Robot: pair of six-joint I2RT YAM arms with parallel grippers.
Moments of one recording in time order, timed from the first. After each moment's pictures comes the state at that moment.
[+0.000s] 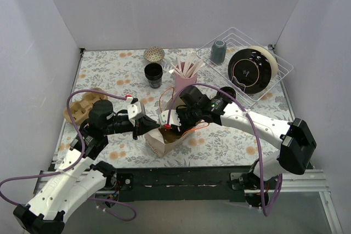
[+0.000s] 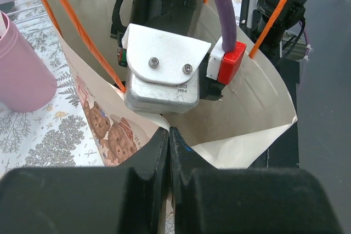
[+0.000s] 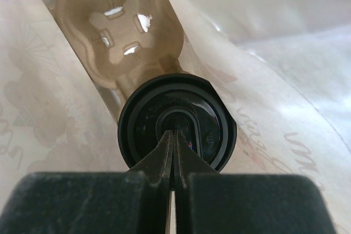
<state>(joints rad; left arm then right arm) -0.51 0.66 0.72 -0.32 0.82 0.17 0.96 1.47 1.16 -0.59 -0.35 -0.93</state>
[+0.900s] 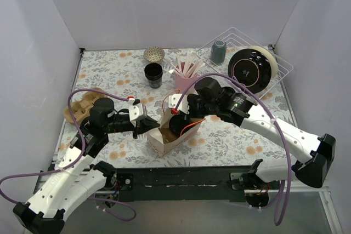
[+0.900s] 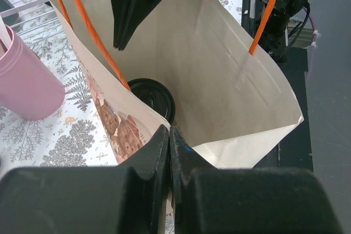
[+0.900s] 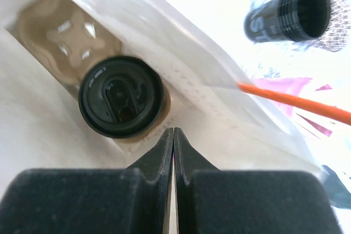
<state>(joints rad) -0.51 0.69 0.75 -0.35 0.83 0.27 0.95 1.30 1.25 -0.66 -0.19 -0.74</state>
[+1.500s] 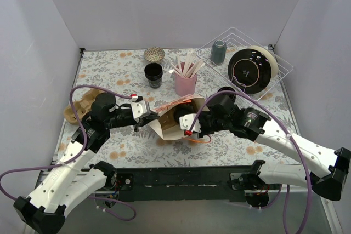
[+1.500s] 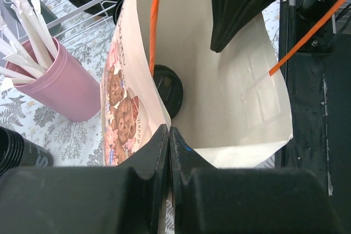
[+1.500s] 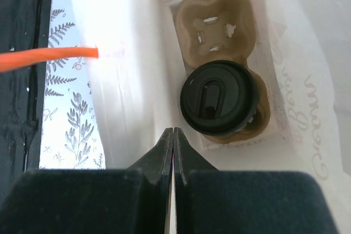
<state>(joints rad) -0.51 0.75 0.81 -0.34 0.76 0.42 0.99 1.07 1.04 -0.69 -0.27 -0.79</state>
